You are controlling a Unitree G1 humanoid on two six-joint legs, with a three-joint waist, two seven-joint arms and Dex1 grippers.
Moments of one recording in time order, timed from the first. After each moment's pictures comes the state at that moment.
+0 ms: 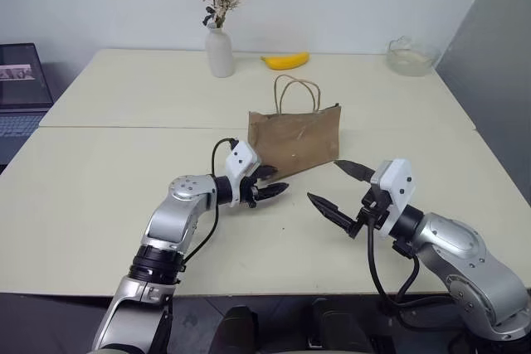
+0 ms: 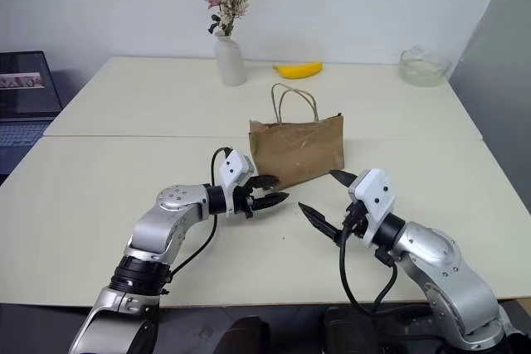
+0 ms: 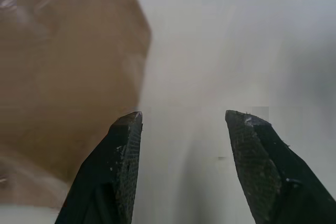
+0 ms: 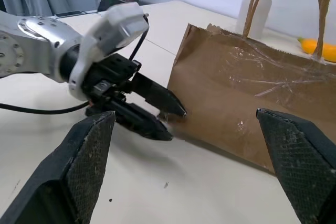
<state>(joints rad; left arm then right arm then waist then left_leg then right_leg) -0.49 0.38 -0.12 0.14 -0.16 0.41 -0.91 -0.06 -0.51 0.05 -0.72 0.45 0.58 0.50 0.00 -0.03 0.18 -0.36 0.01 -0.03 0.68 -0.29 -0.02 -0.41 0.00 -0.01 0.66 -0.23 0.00</state>
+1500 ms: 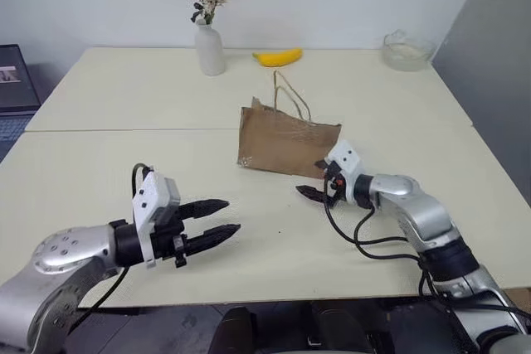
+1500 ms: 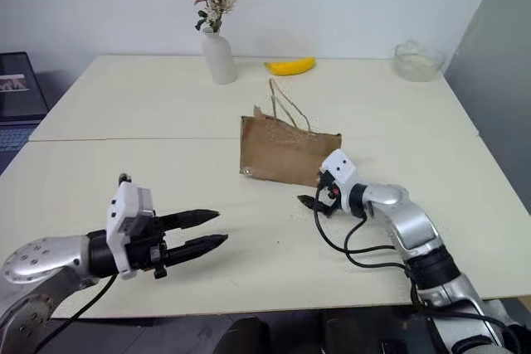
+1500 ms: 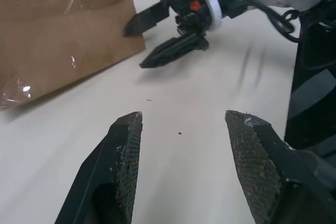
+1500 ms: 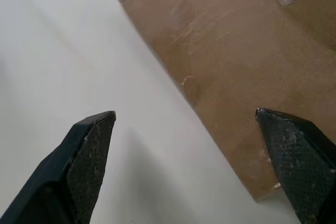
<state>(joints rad) 0.16 0.76 0.38 -0.73 -0.75 0.78 -0.90 -0.54 -0.44 0.28 0.05 0.22 0.53 0.66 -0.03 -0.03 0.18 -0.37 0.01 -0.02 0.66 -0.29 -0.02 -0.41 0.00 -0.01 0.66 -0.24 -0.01</state>
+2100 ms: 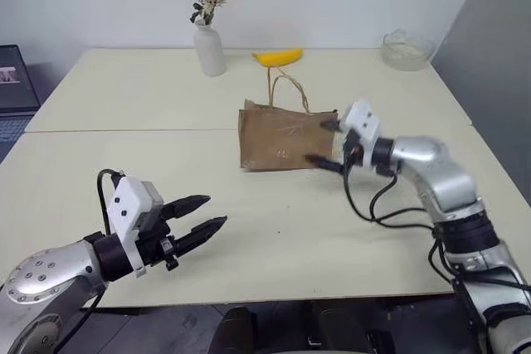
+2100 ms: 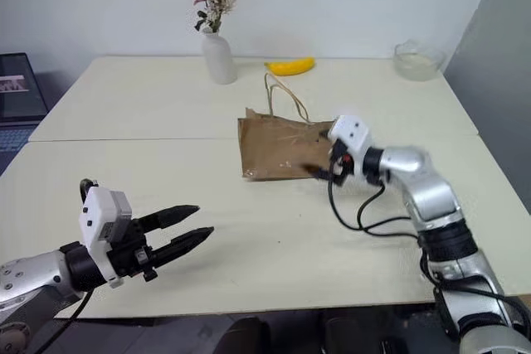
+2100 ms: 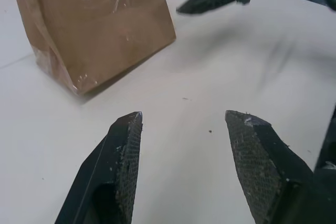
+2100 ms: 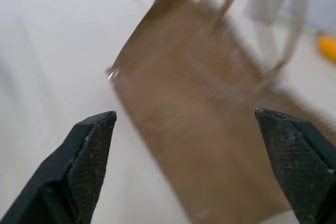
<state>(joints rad) 0.25 0.75 0.49 -0.84 -0.80 0.75 -0.70 -0.73 -0.53 0.14 0.01 0.25 0.45 0.85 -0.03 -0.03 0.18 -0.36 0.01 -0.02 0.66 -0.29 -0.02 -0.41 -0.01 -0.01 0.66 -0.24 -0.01</state>
